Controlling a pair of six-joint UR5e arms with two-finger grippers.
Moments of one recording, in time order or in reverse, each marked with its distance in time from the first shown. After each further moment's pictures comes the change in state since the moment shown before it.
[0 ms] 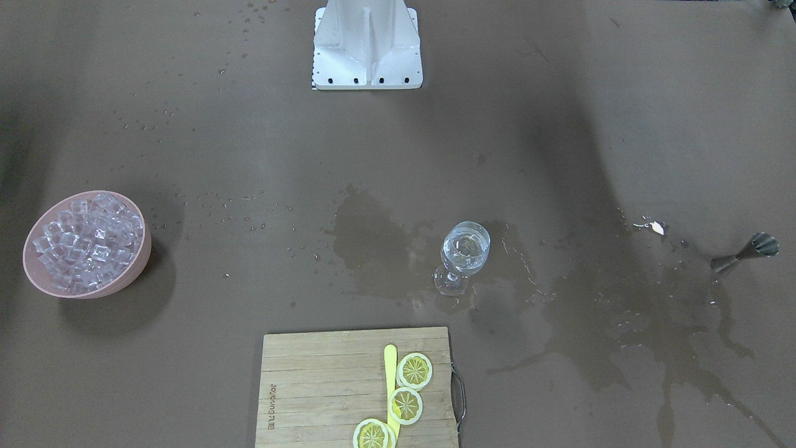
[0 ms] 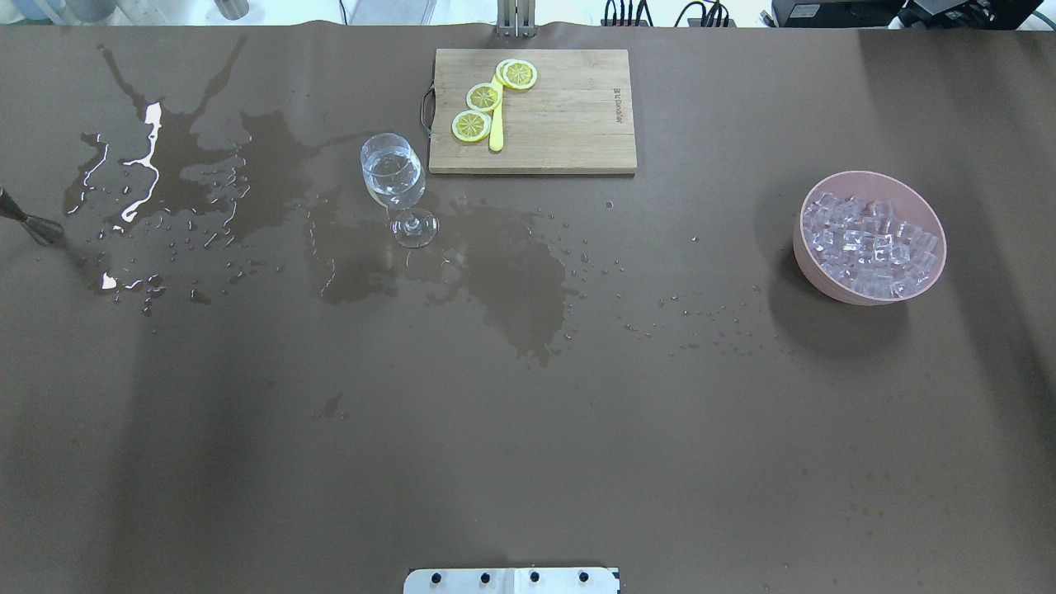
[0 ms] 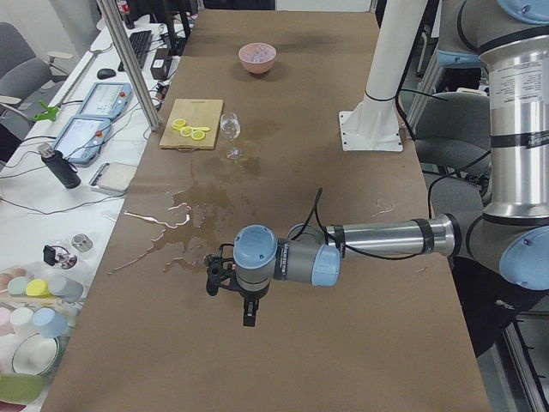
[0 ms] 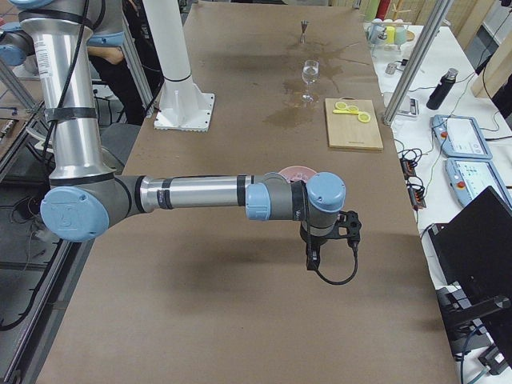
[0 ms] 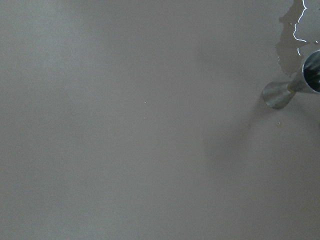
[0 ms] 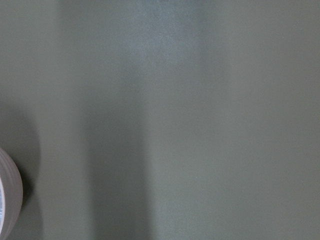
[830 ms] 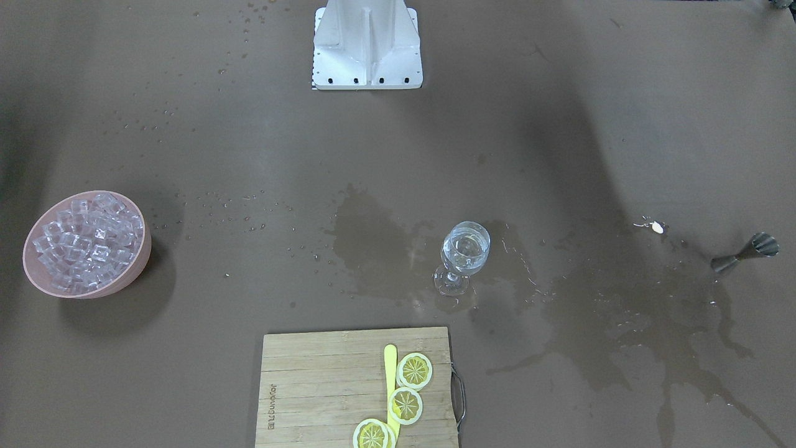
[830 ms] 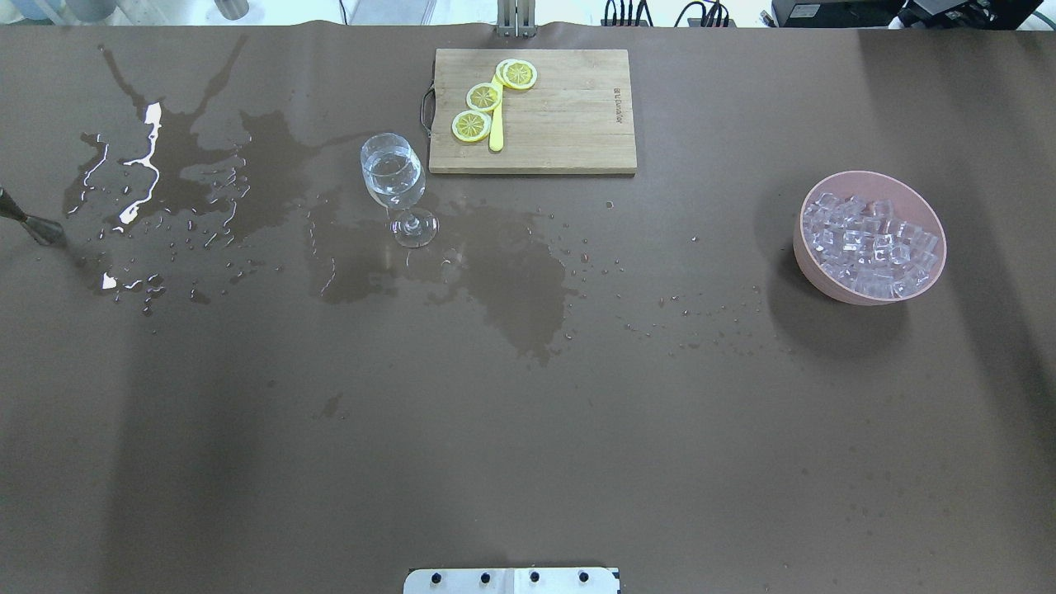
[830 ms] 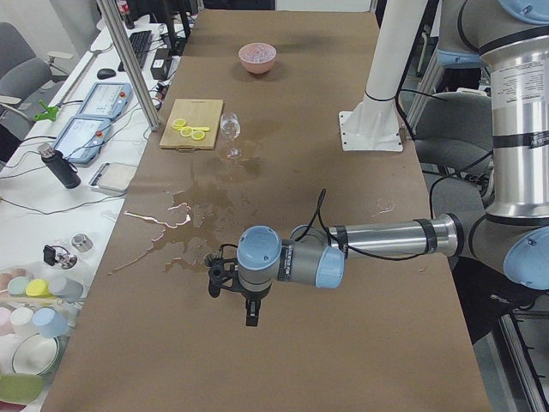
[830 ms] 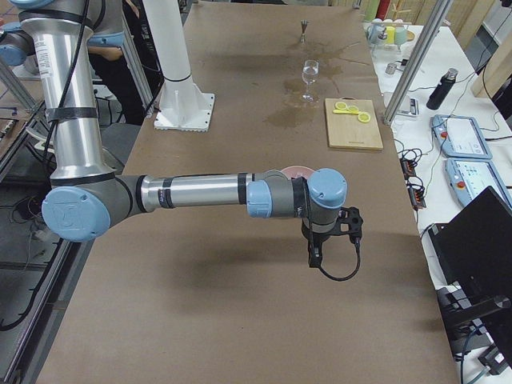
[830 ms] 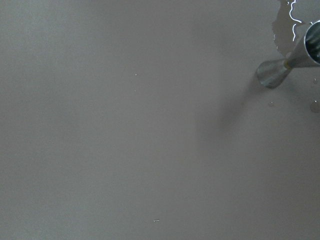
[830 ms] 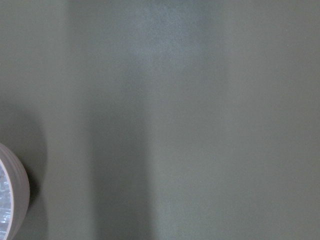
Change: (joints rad) left arm -0.010 0.002 -0.009 -0.078 0.015 -0.113; right arm -0.003 0.010 0.022 -0.003 0.003 -0.004
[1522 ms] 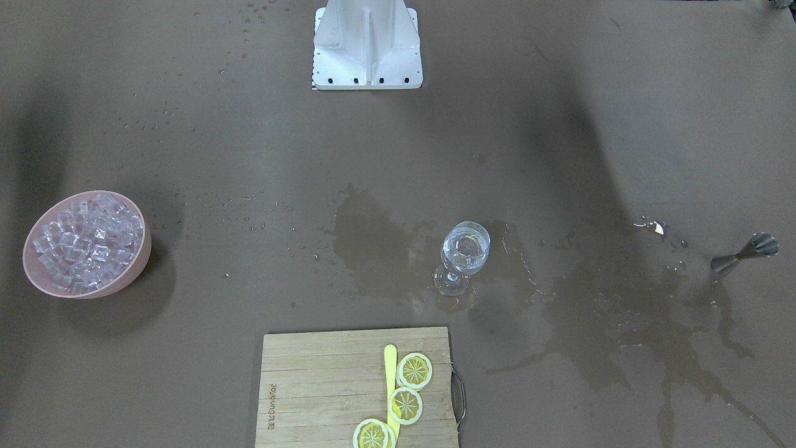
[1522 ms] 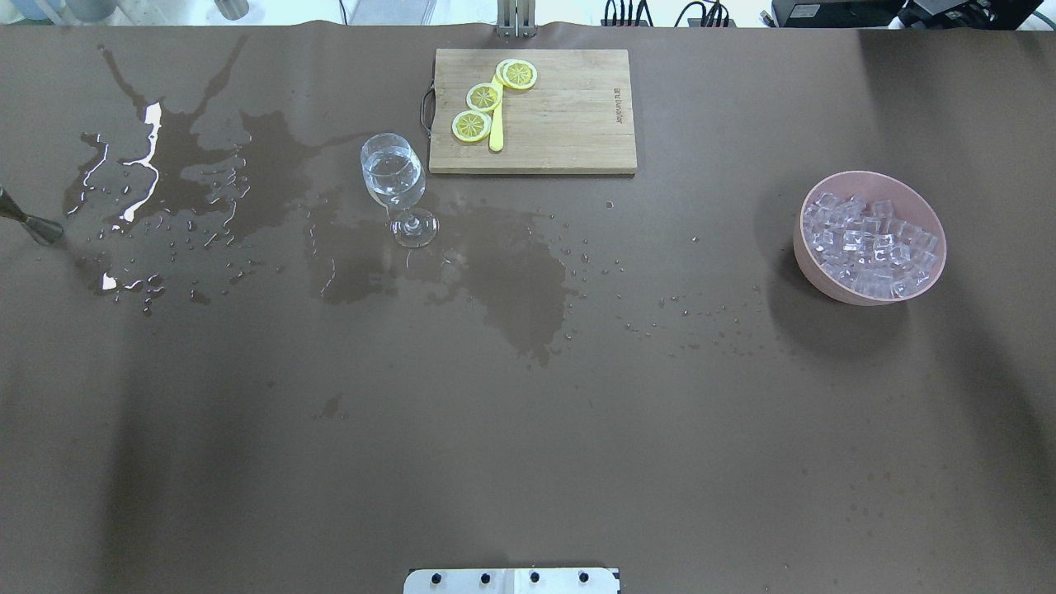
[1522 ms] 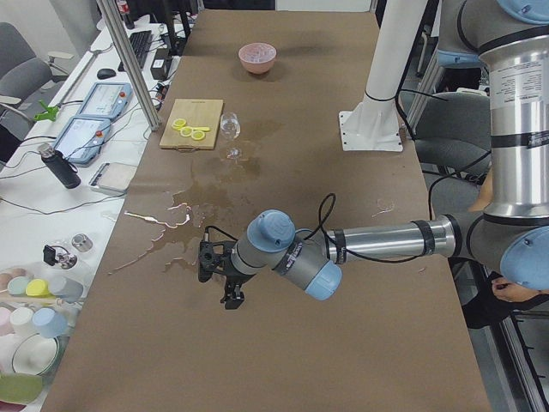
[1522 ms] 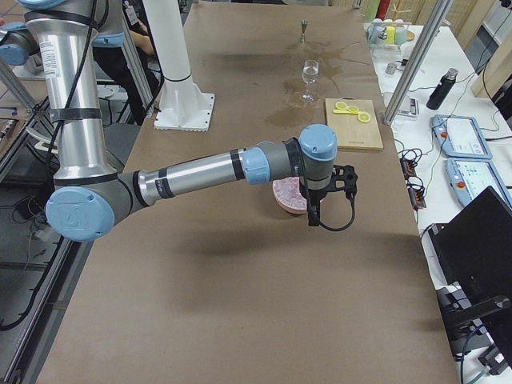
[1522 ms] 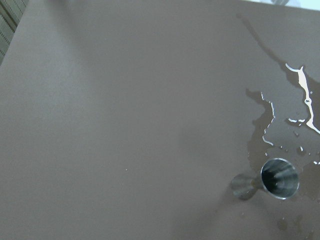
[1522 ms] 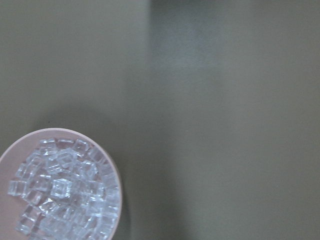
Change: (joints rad) left arm 0.012 0.003 0.052 -0.510 0.070 -0.501; right arm -0.122 -0.016 0.217 -0.006 0.018 0.214
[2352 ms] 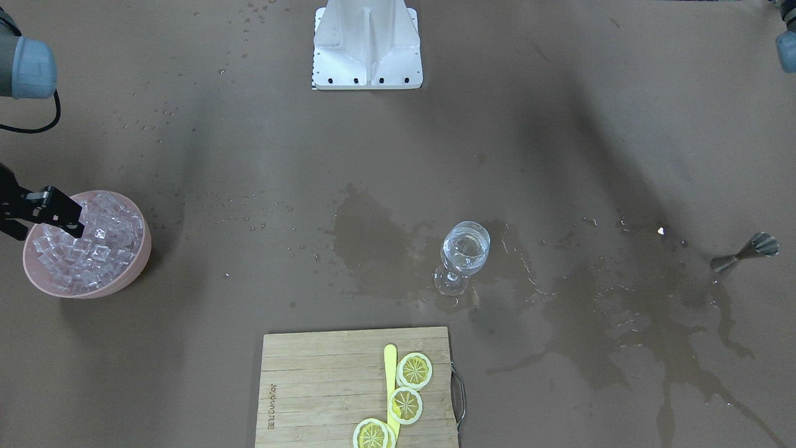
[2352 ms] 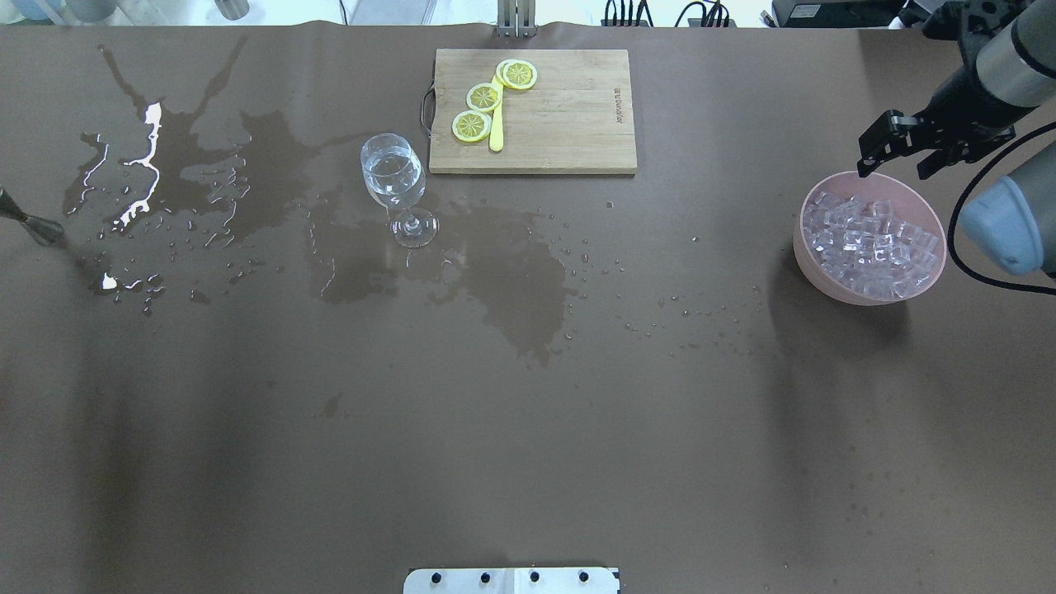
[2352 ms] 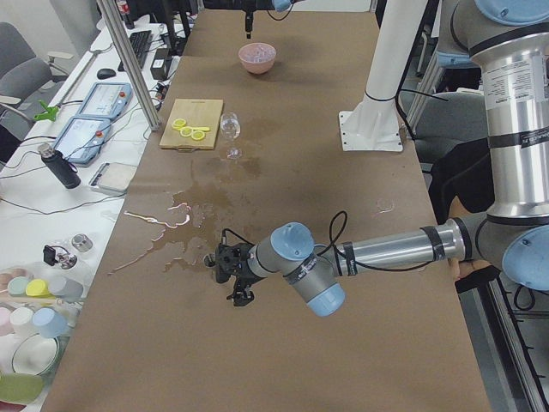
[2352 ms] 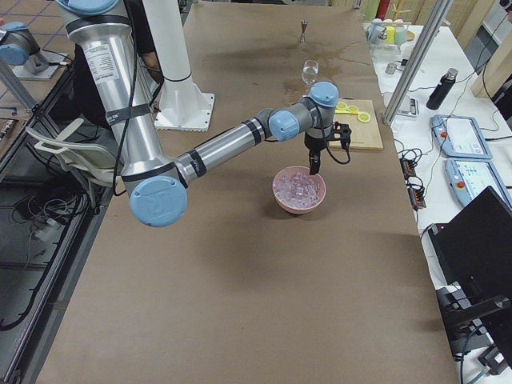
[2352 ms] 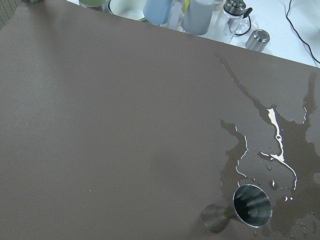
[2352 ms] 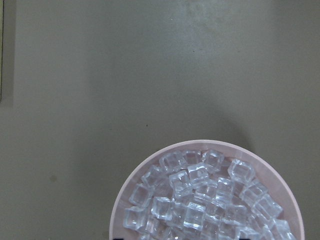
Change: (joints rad) left arm 0.179 0.078 0.062 -0.362 0.170 -0.226; right arm -0.334 0.208 -0.030 0.010 -0.144 0.370
